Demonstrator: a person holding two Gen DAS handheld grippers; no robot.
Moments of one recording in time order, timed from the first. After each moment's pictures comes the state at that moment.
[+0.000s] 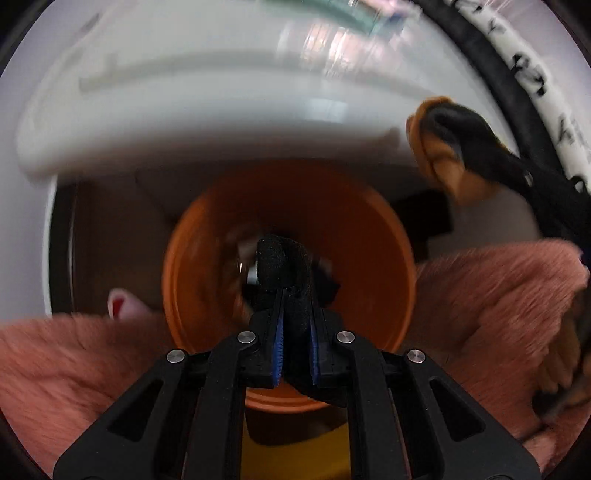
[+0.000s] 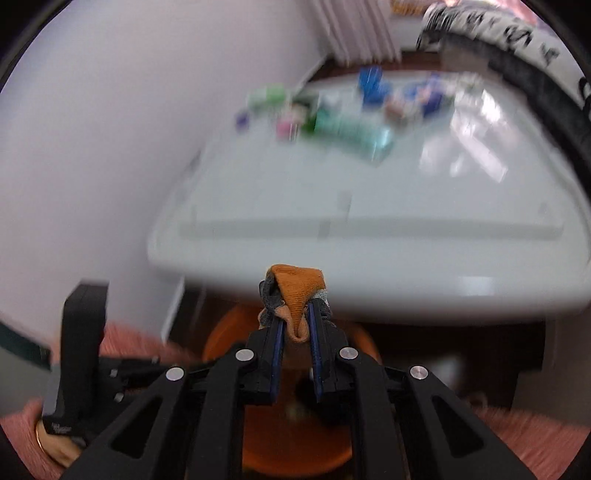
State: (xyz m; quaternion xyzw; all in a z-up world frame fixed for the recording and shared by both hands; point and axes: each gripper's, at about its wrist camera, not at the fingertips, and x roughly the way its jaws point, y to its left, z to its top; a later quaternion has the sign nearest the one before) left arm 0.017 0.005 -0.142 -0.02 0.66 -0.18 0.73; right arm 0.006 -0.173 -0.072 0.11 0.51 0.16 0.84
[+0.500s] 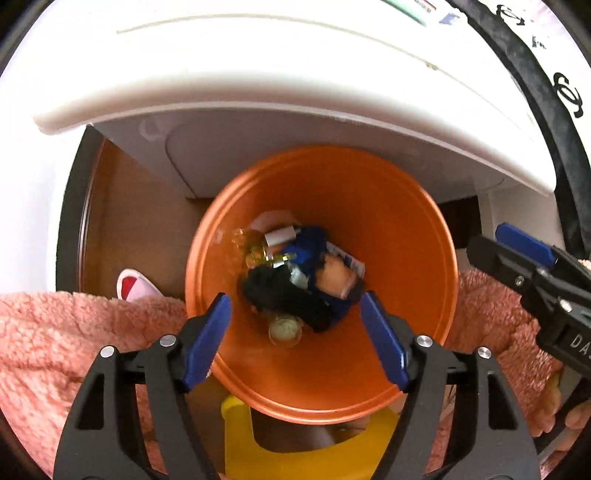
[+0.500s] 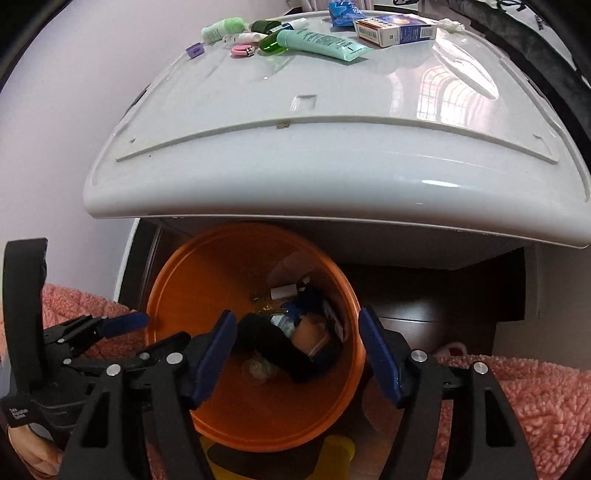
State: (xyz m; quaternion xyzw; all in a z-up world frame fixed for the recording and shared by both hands) left arm 0.023 0.026 -0.153 -0.04 0.65 -0.12 0.75; right arm -0.003 -0.162 -0.127 0.07 0.59 0.08 0.80
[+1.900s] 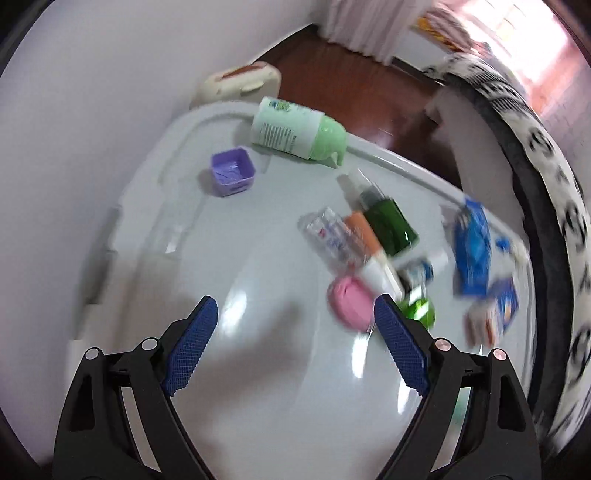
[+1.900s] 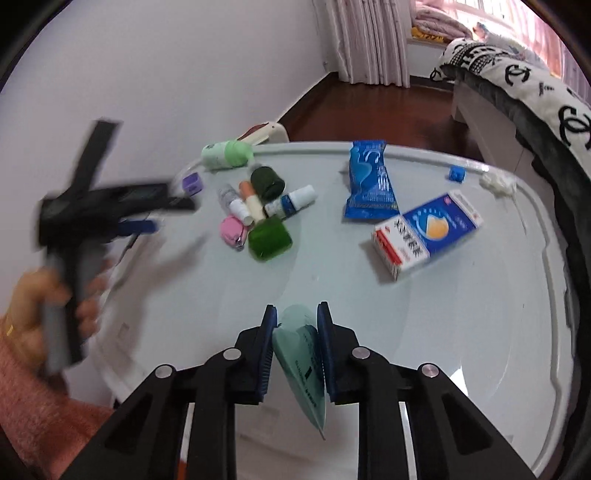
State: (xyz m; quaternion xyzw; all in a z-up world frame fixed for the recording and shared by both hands) left arm 0.338 0.046 -0.071 -0.15 0.55 -0.02 0.82; right arm 0.195 -0.199 -0.037 0.04 0.49 0.14 0.86
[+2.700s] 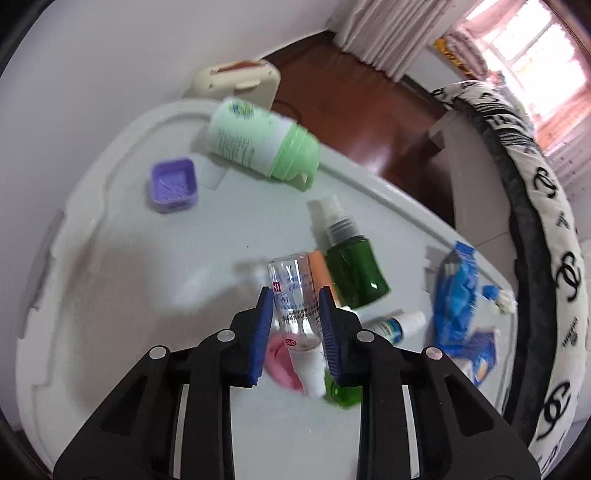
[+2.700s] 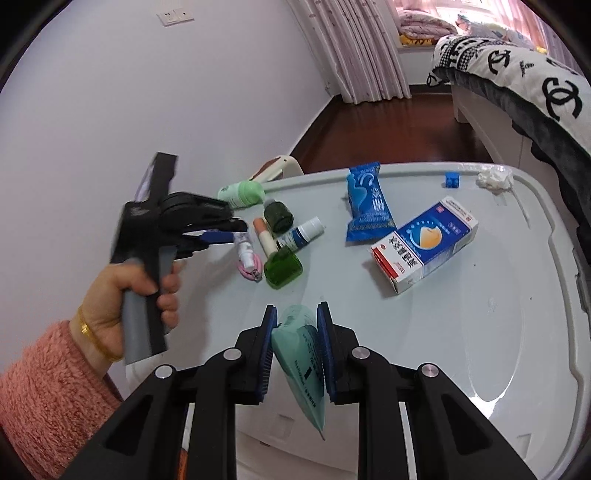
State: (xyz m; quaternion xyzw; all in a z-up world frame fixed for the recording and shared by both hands) left arm 0.355 0.026 -0.068 -0.20 0.53 -0.02 0.83; right arm 0.188 -0.229 -0.020 0.13 0.43 0.18 0.88
